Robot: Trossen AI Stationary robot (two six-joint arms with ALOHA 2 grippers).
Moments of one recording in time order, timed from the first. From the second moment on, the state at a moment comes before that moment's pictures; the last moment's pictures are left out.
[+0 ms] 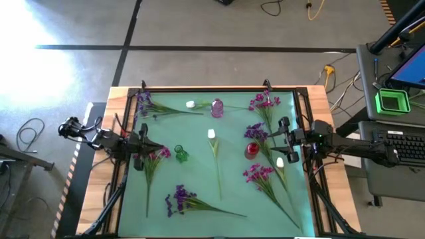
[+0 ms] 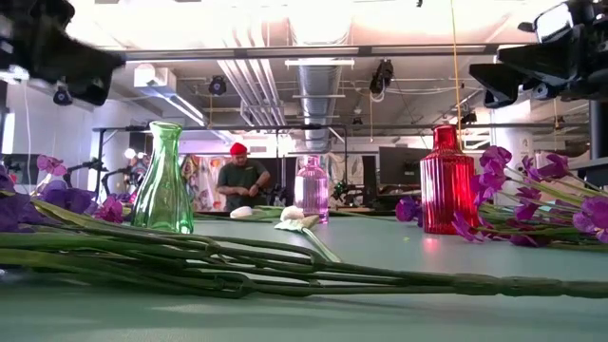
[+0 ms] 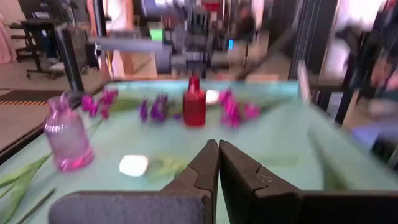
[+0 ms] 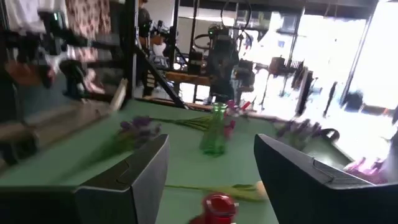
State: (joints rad) left arm -0.41 0.02 0.17 -0.19 -0.42 -0.09; right arm -0.26 0.23 0.01 0.29 -0.45 -0.06
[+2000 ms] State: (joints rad) left arm -0.41 0.41 0.19 0.27 -0.61 -0.22; right arm -0.24 1.42 1.07 -0.28 -0.25 0.70
